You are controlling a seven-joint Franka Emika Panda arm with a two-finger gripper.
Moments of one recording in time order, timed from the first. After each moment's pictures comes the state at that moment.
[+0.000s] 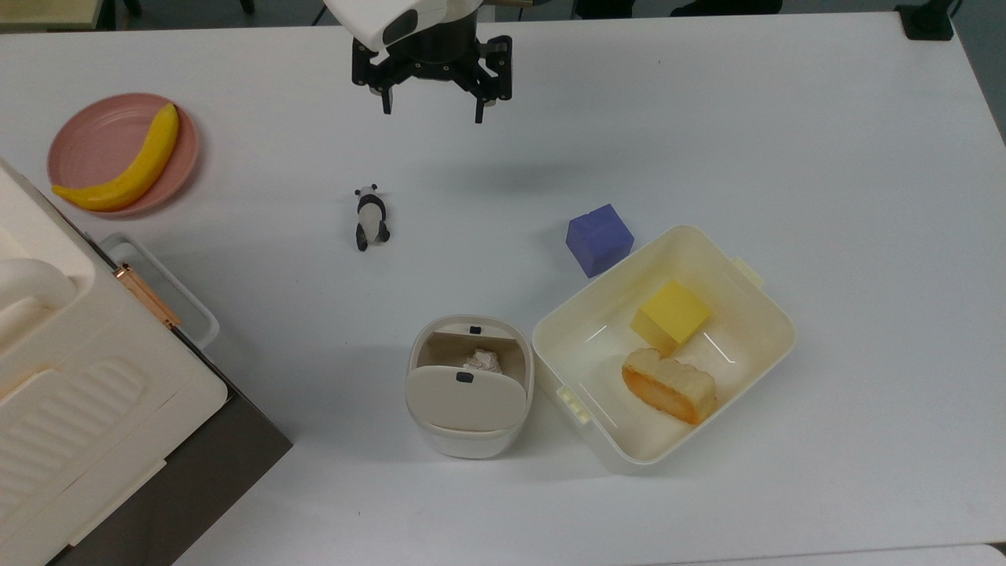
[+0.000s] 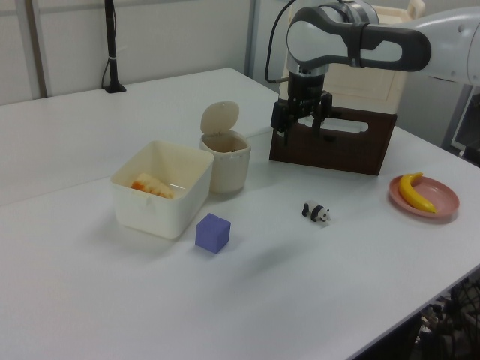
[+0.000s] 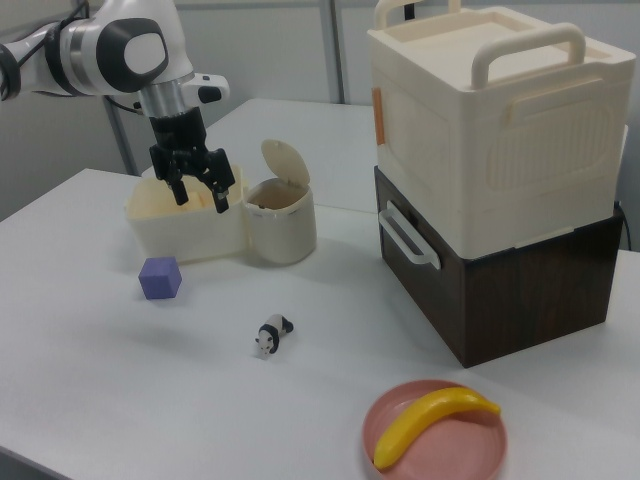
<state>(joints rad) 0.08 0.13 0.00 -1.61 -0.08 1.72 0.14</state>
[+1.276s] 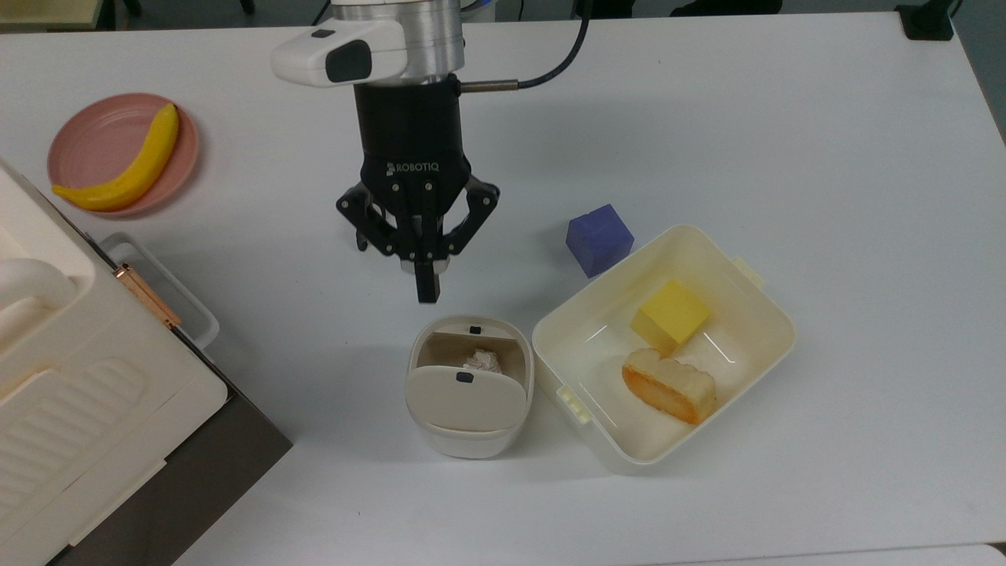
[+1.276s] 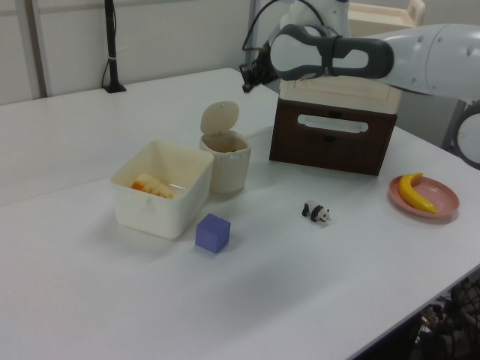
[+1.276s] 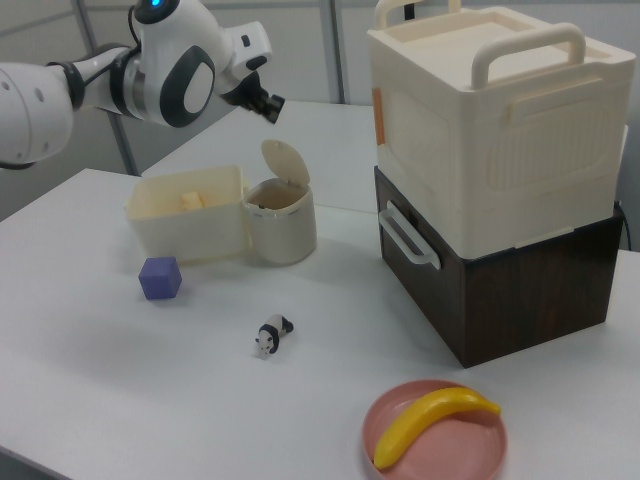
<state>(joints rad) 0.05 0.35 -0.01 -1.48 0.08 2.55 0.07</state>
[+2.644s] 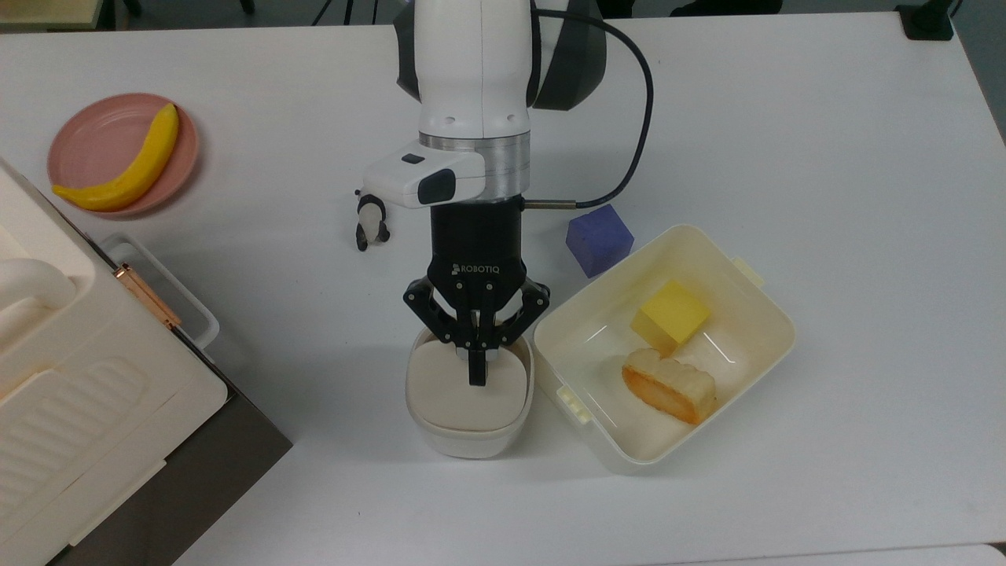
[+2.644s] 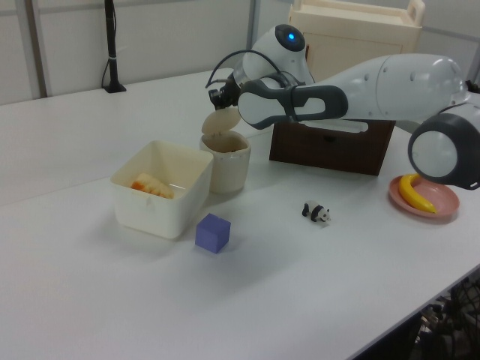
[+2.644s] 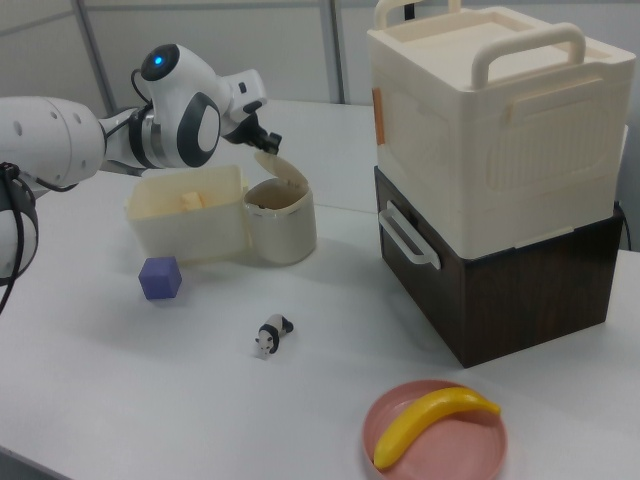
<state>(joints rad) 0.11 0.53 -0.02 -1.43 -0.11 2.72 0.28</state>
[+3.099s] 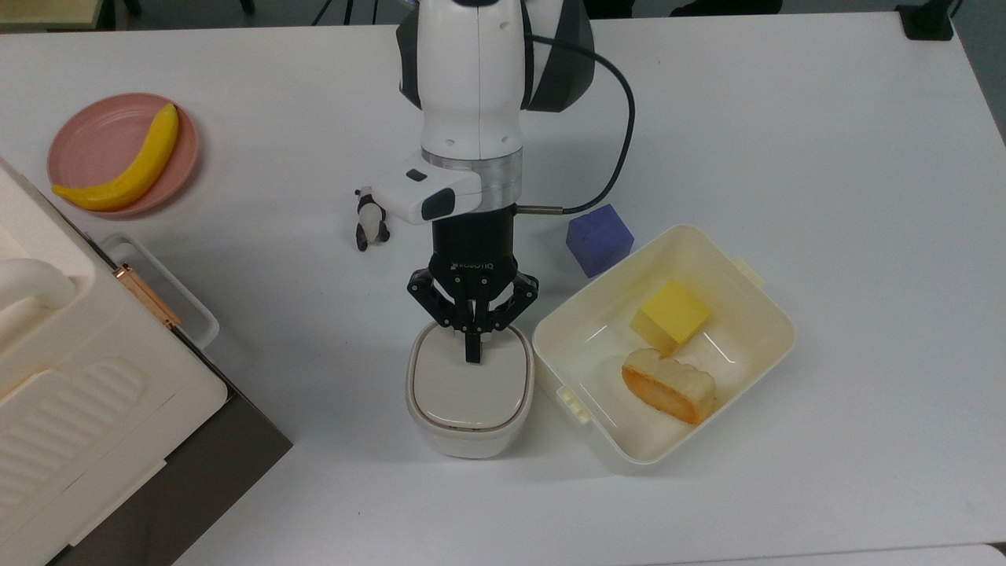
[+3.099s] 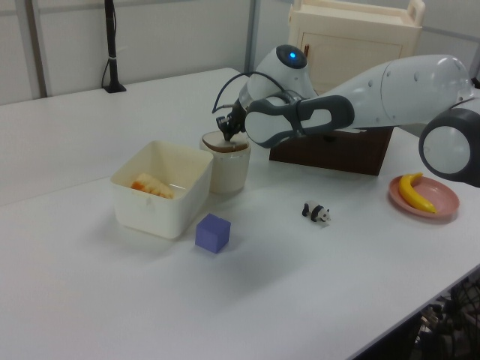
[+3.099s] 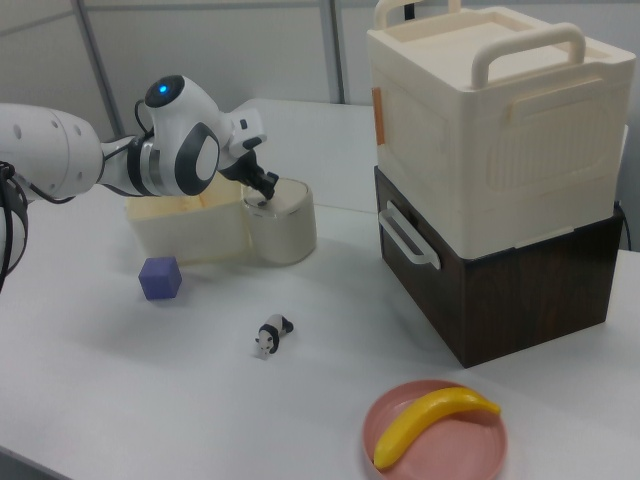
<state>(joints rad) 0.11 0.48 -0.02 -1.60 -0.11 2.71 0.28</state>
